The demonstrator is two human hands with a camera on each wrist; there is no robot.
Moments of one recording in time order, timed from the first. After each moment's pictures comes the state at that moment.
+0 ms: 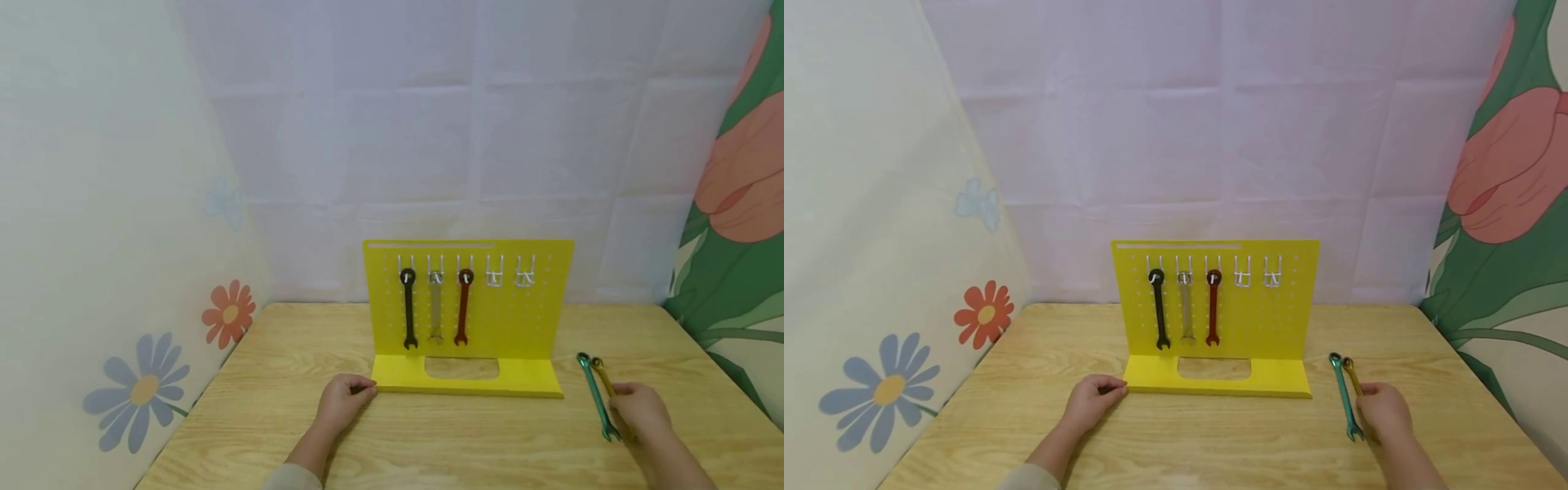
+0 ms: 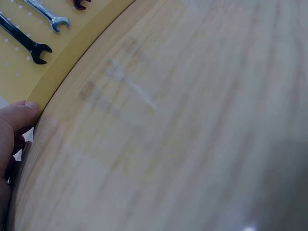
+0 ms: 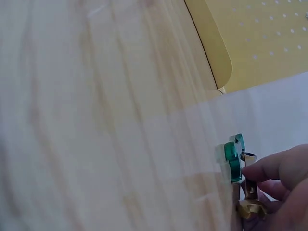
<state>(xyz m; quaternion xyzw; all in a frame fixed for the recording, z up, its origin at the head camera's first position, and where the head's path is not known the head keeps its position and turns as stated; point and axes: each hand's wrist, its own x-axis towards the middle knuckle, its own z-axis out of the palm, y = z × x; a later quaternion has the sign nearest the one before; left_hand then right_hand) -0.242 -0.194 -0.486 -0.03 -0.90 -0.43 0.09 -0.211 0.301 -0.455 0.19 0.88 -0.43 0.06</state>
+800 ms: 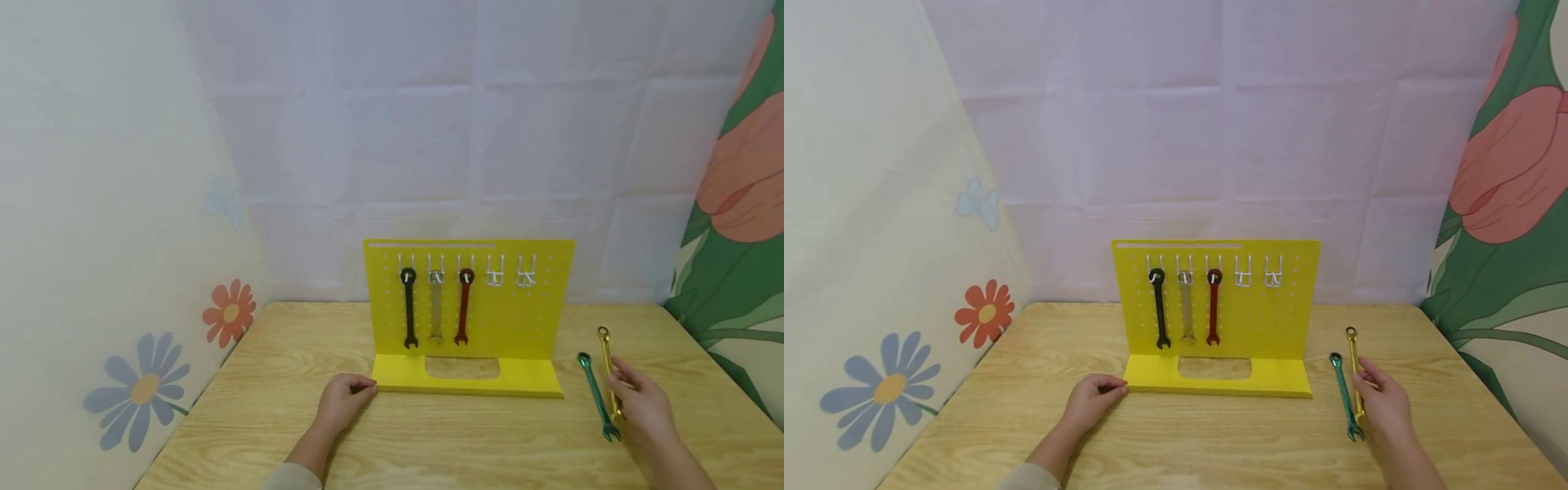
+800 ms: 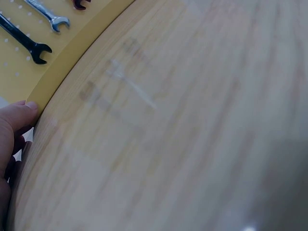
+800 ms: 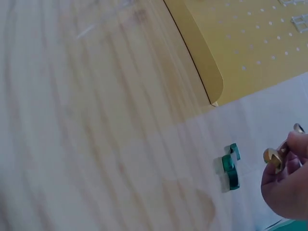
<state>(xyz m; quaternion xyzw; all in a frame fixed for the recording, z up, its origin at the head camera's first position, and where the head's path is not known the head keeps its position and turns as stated) -0.240 -0.194 -0.486 -0.04 -0.90 -0.43 0.09 -0.207 0.293 -0.454 0.19 0.79 -0.58 -0.04</state>
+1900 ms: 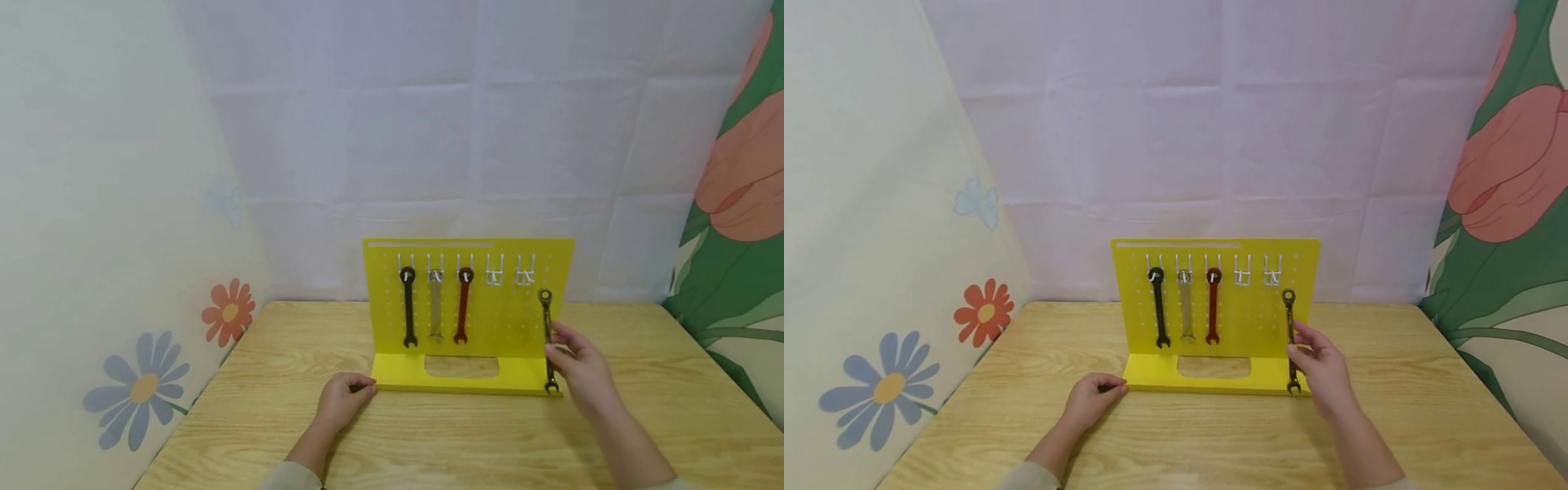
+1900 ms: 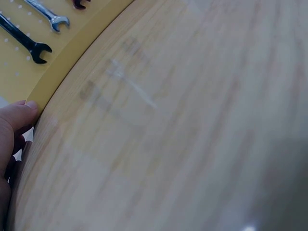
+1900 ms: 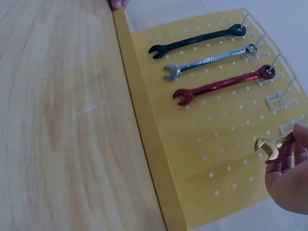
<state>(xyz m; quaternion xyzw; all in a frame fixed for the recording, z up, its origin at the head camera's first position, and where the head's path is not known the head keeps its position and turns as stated) -0.240 -0.194 -0.485 -0.04 -0.90 -0.43 0.09 -0.212 0.207 -0.398 0.00 0.71 -0.70 -0.07</state>
